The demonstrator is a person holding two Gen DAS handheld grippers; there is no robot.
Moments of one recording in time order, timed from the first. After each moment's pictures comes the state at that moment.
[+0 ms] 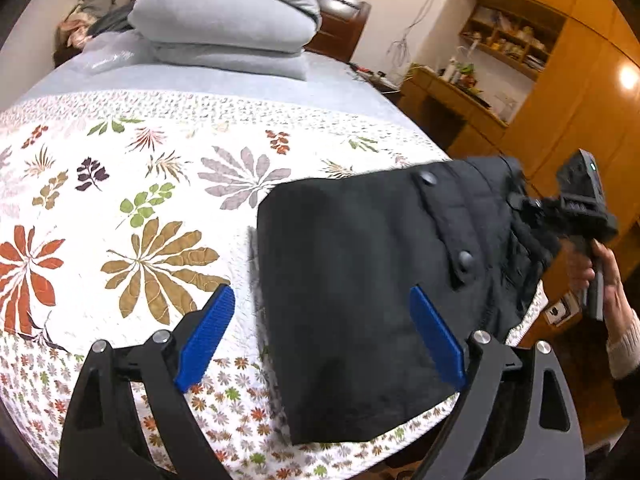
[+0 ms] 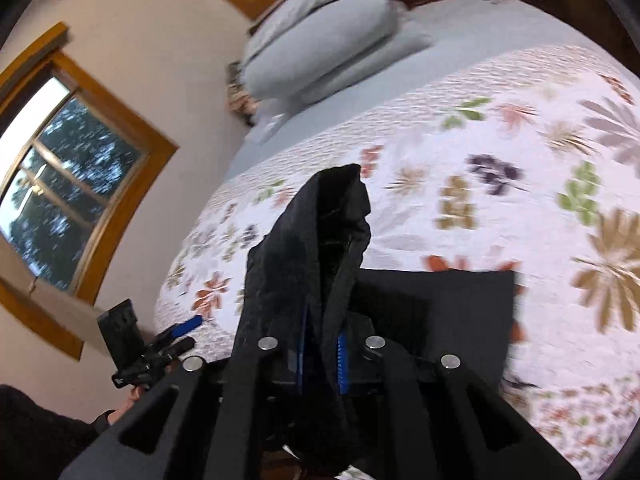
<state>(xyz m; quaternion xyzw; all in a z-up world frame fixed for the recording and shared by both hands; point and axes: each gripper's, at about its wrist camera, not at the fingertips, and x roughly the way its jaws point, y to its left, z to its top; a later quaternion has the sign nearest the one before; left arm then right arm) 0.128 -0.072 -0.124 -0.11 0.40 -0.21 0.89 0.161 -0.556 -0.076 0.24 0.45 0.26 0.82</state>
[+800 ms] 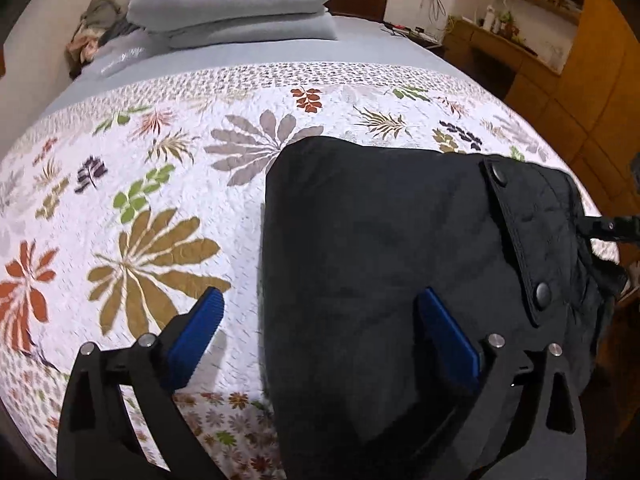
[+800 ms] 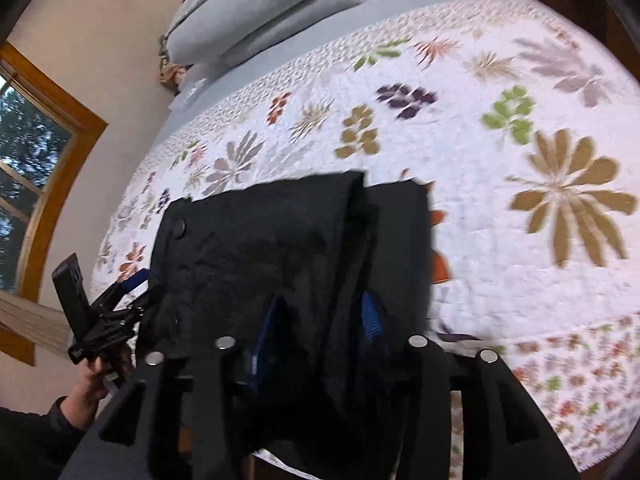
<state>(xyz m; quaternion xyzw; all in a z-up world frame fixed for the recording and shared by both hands) 0.174 -0.125 -0.178 -0.01 0.45 -0.13 0.88 0.145 -0.567 -0.127 0.17 0.50 0.16 0.83</state>
